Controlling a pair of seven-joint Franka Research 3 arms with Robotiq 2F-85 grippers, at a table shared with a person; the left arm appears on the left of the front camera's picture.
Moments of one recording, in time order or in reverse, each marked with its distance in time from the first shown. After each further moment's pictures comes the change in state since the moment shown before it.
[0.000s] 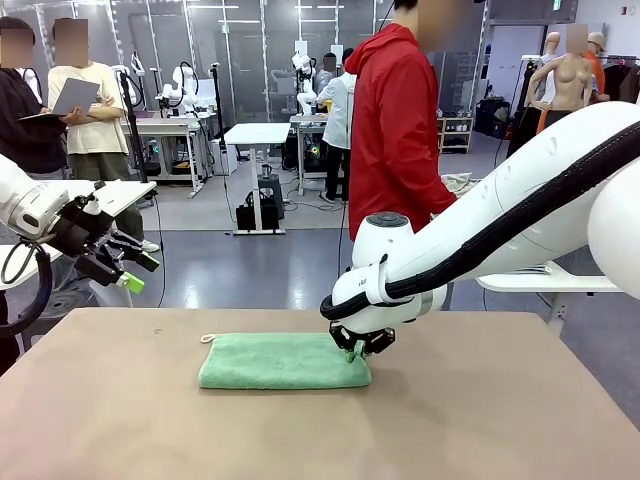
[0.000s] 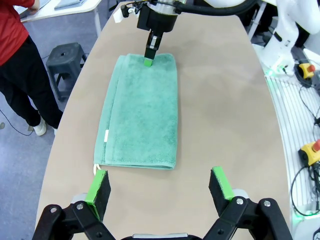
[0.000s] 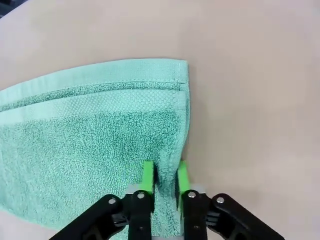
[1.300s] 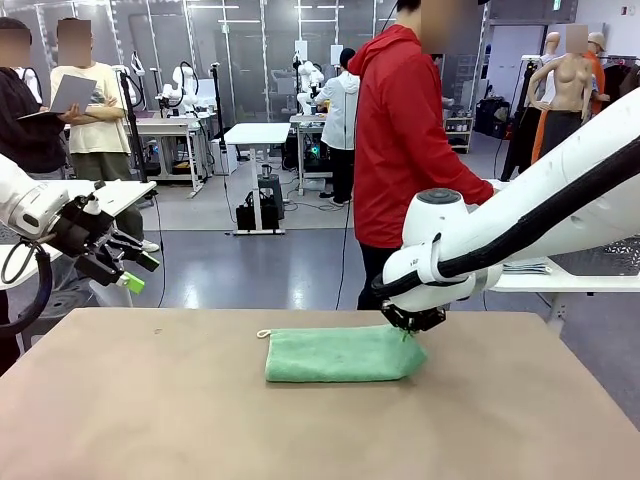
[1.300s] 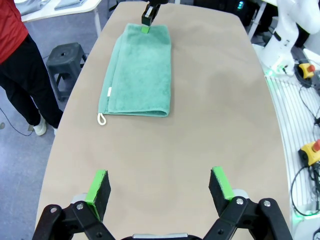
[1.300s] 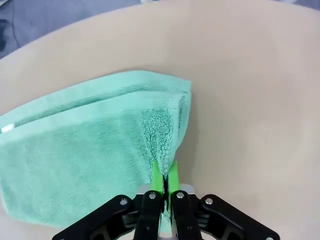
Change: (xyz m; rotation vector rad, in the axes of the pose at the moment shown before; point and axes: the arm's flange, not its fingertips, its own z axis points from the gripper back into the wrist) left arm 0.000 0.000 0.000 0.000 0.000 0.000; right arm 0.030 -0.078 0.053 -0.066 -0.084 -0.065
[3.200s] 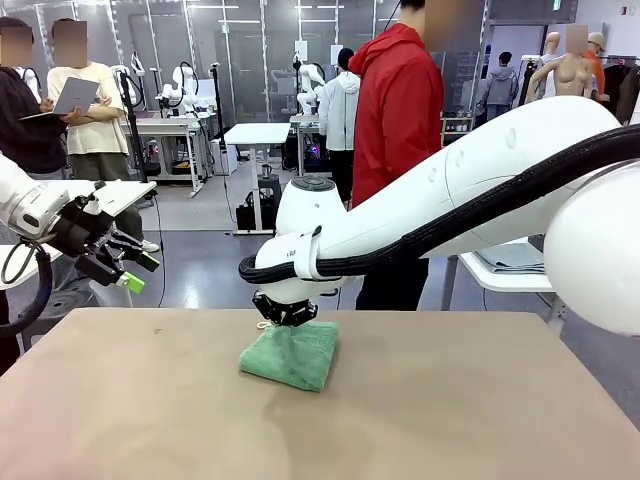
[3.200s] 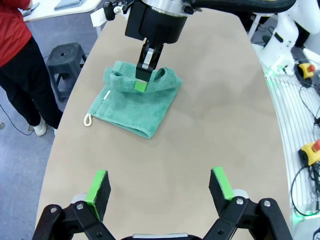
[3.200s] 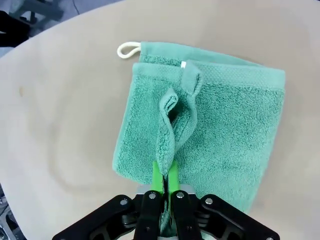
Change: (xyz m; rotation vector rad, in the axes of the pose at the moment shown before) left arm 0.000 0.000 0.000 0.000 0.000 -0.001; right arm -0.056 0.220 0.020 0.204 0.063 0.018
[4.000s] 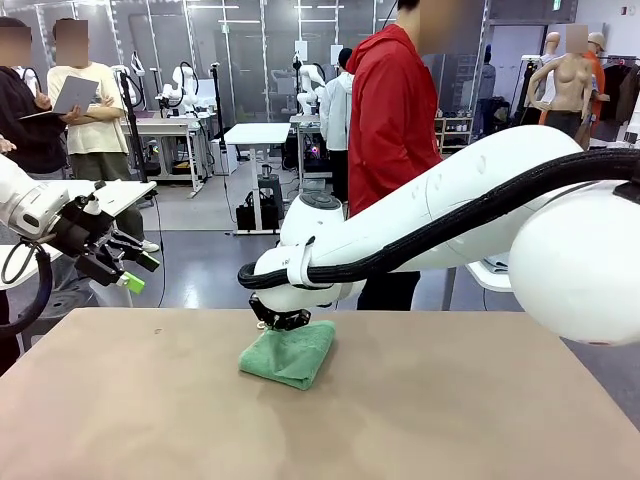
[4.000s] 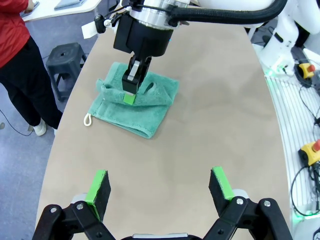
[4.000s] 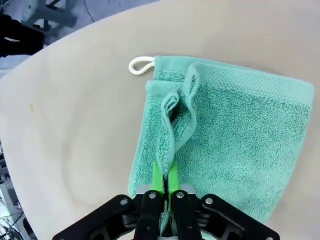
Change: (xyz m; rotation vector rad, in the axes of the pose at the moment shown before) left arm 0.000 0.000 0.000 0.000 0.000 0.000; right arm 0.013 0.001 -0.032 0.091 -0.002 -0.054
